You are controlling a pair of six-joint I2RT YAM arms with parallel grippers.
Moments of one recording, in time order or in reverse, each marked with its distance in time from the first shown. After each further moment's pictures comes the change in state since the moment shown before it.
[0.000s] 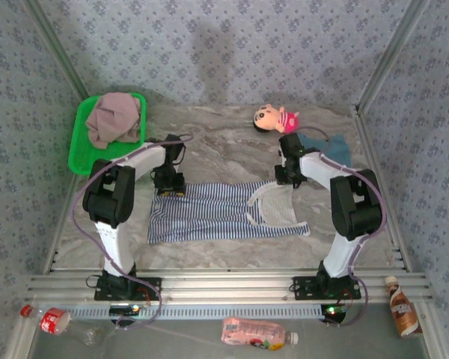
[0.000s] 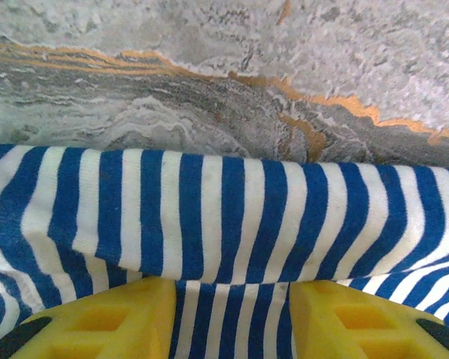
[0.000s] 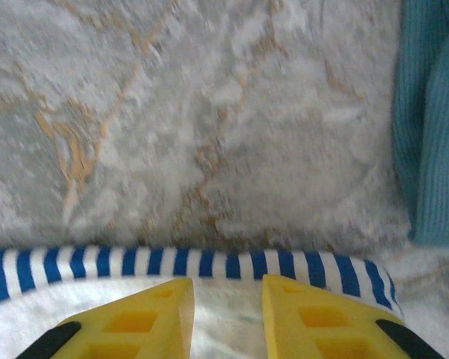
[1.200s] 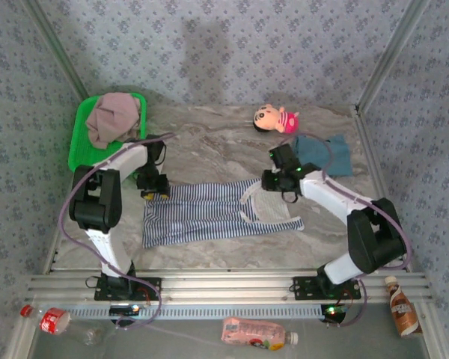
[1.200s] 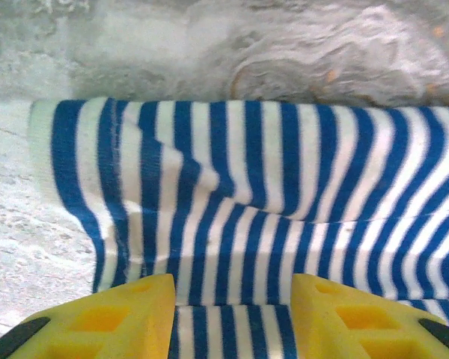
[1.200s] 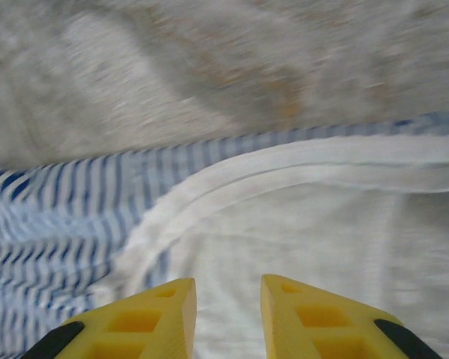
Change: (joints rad) left arm 0.139 -0.095 -0.074 -0.082 -0.018 0.107; right arm 0.227 -0.268 -0.171 0.125 -0.076 0.311
